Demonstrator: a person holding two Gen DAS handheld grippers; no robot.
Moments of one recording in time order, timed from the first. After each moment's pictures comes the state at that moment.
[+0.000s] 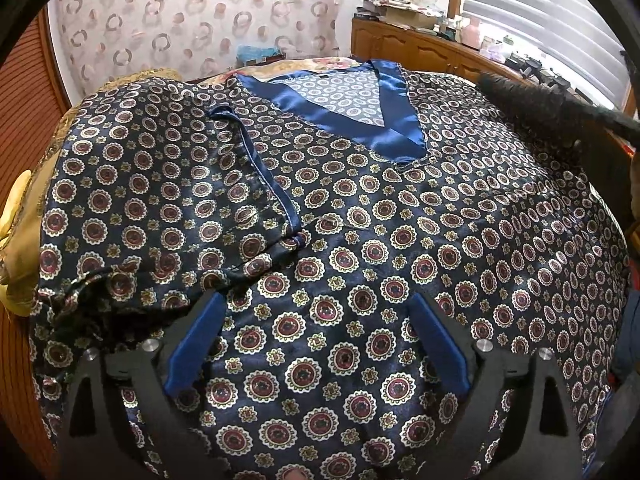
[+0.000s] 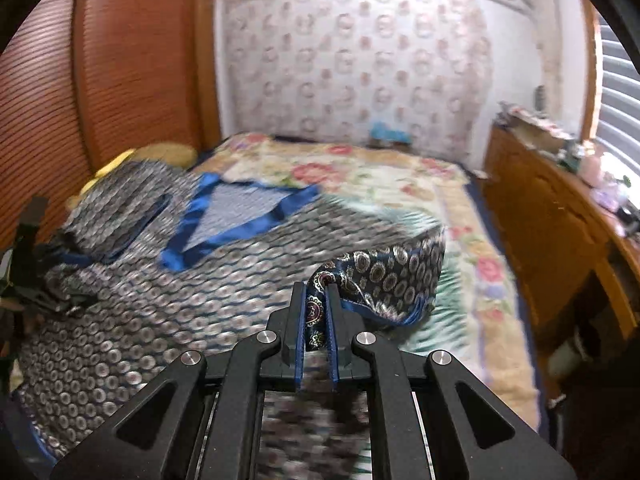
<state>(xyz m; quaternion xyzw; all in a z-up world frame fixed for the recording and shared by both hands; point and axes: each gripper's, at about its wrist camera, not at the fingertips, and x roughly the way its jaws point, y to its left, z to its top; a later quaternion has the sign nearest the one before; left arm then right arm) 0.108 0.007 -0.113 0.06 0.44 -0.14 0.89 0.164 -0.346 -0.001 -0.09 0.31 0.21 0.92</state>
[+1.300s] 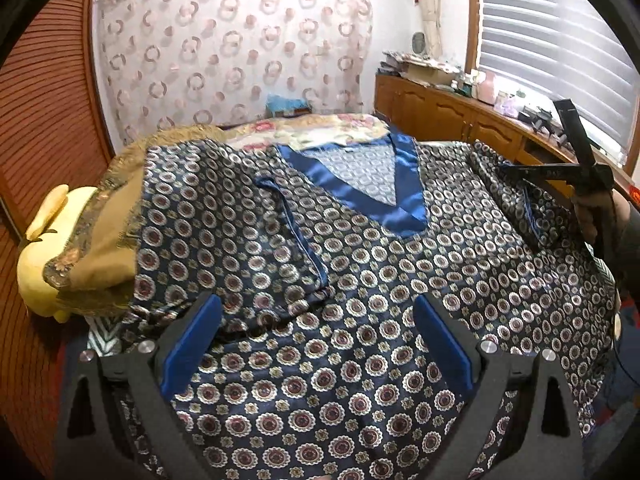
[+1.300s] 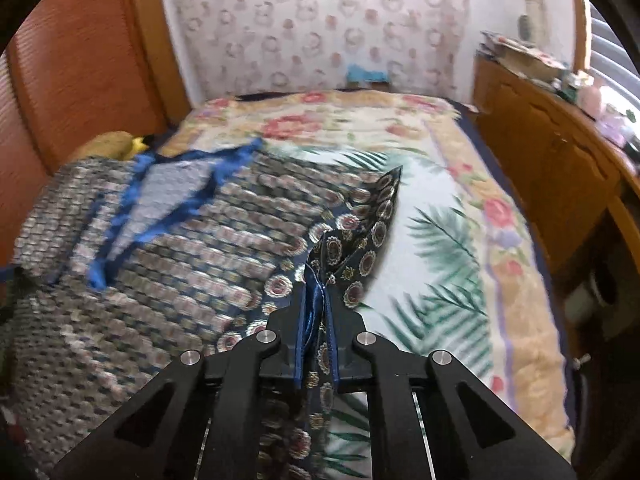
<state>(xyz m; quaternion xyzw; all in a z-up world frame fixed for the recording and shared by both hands) 0.077 0.024 -0.061 0.03 0.34 -0.09 0.94 0.262 -0.369 -0.044 -0.03 0.39 0.17 0.90</state>
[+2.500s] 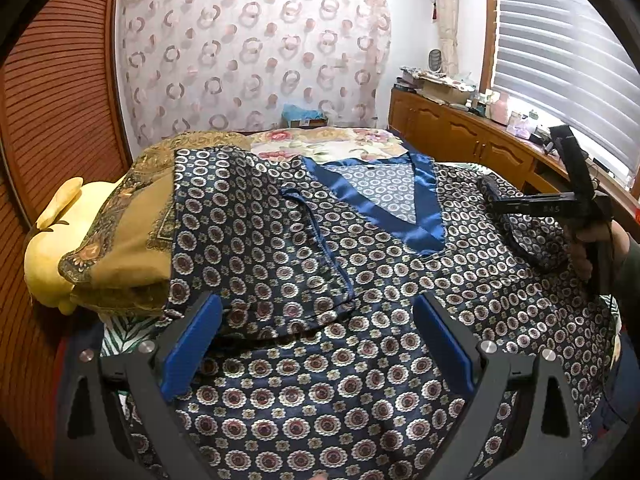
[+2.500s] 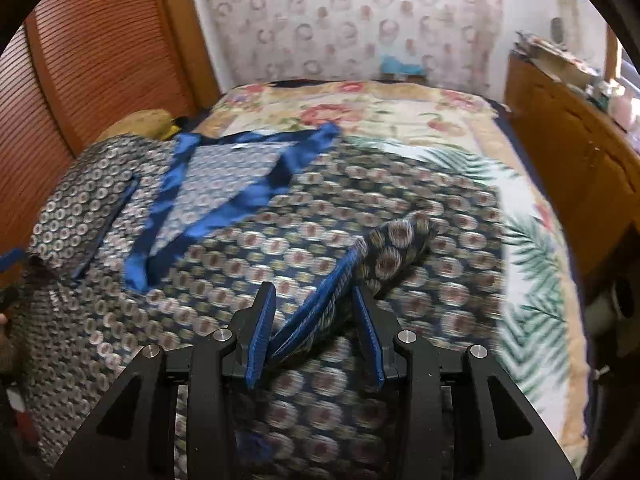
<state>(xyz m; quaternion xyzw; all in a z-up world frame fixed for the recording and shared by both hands) 0.078 0.045 -0.055 0.00 0.33 -0.07 0.94 0.262 -0.302 -0.058 -0.04 0.41 0.22 0.88</state>
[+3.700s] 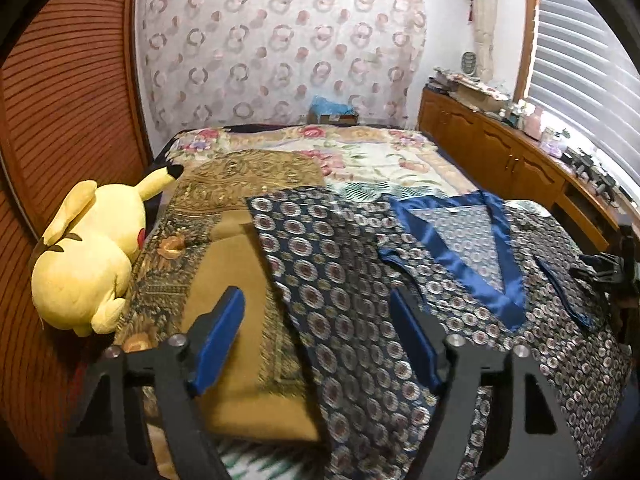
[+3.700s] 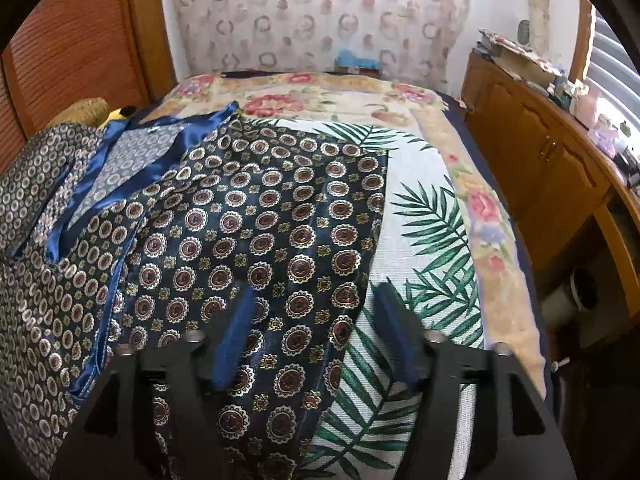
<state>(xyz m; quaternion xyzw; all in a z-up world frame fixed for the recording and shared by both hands) 0.183 0.132 -0.033 -0.02 0.36 -0.04 0.93 0.272 -0.373 -0.076 -0.08 0.42 0.13 0.89</state>
